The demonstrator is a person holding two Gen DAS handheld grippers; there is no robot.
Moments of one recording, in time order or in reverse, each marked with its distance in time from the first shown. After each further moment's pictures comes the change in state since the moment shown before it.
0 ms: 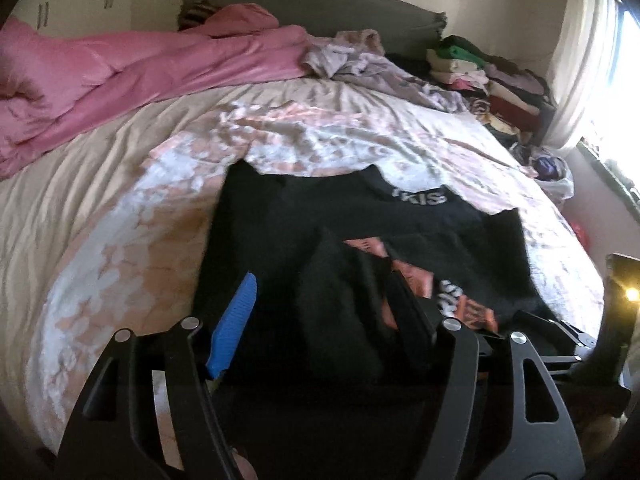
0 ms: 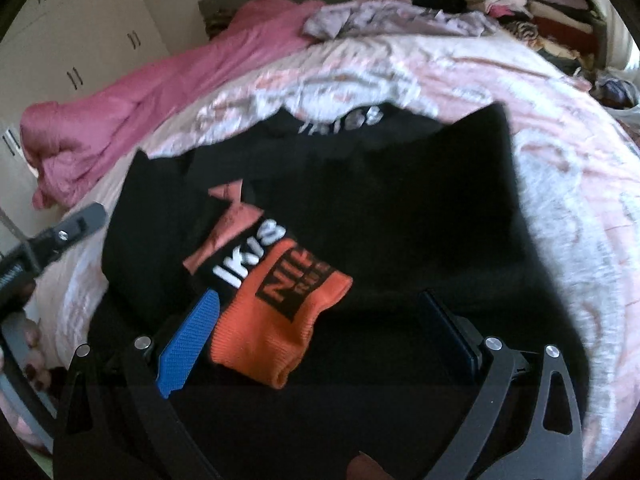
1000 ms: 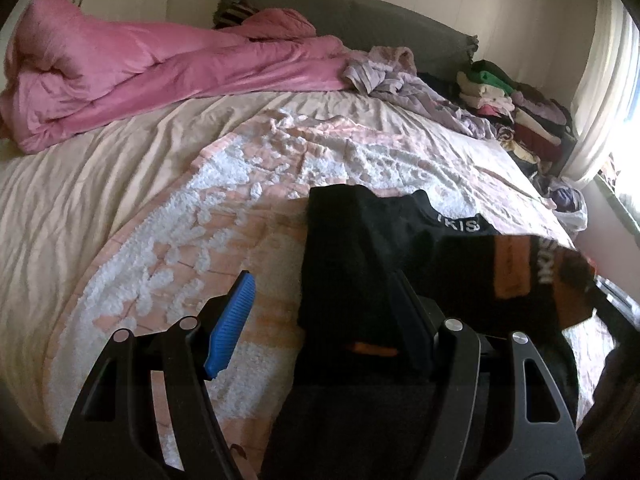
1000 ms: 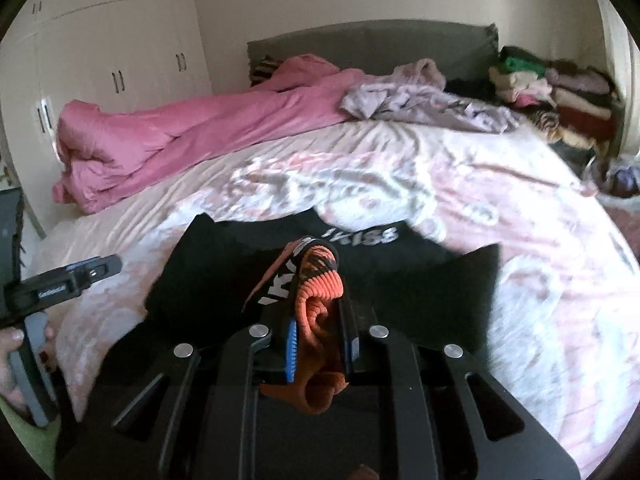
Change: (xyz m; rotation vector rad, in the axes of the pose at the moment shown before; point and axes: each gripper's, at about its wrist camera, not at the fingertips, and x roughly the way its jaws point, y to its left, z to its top) left arm -0.018 0.047 0.005 -0.094 -0.032 0.036; right arm -0.067 0.010 0.050 -0.195 -0.259 0.003
